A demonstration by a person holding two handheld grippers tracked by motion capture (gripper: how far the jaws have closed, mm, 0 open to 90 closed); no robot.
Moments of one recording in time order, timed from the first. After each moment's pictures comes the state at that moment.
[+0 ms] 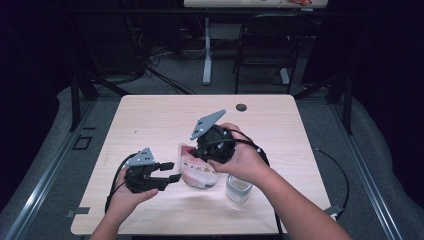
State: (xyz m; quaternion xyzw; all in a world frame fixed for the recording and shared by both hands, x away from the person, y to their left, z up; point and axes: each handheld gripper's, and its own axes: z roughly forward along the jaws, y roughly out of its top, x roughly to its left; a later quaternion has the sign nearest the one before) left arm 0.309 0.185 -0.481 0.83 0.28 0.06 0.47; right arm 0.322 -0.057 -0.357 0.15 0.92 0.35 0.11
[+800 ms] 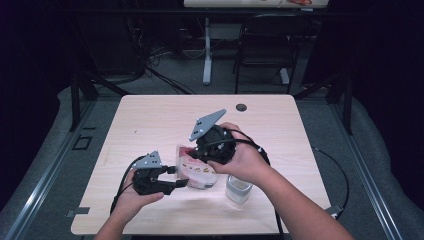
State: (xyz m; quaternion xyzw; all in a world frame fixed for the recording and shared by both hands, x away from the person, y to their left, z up) left arm 0.311 0.172 -0.492 0.84 0.25 0.03 0.48; right arm 0.316 -0.056 -0.348 0.13 0.92 0.36 0.11
